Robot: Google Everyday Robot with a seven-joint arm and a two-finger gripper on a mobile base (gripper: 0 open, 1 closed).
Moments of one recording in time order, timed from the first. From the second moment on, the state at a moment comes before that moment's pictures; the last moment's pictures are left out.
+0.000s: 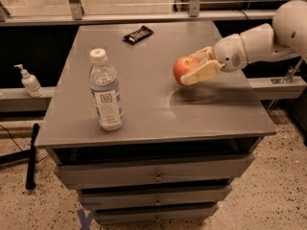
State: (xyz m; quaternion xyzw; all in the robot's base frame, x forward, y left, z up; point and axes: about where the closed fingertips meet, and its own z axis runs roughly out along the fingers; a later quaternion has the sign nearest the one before) arm 0.624 -0.114 0.878 -0.53 0.68 0.35 0.38
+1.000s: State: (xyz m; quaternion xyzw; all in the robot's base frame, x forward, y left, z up) arm 0.516 -0.010 0.855 -0.56 0.59 0.50 0.30
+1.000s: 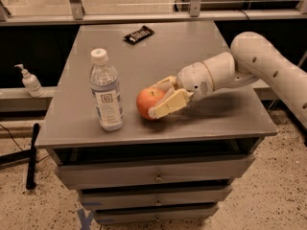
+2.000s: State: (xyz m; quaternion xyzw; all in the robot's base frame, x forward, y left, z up) arm 0.516 0.004 0.856 -0.58 0.57 0.45 0.36
